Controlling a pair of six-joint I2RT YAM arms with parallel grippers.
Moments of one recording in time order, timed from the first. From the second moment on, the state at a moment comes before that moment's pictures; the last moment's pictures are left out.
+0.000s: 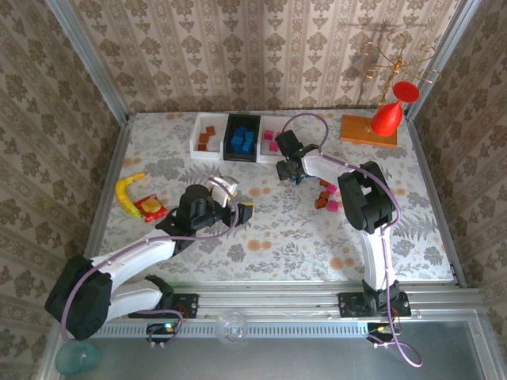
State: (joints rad) left arm -0.67 1.13 0.49 0.25 0.26 -0.14; right arm 0.45 2.13 1.55 -0.54 0.23 0.19
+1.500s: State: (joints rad) left arm -0.50 0.94 0.42 0.20 0.10 -0.26; right arm 0.54 2.14 1.58 -0.45 -0.07 0.26
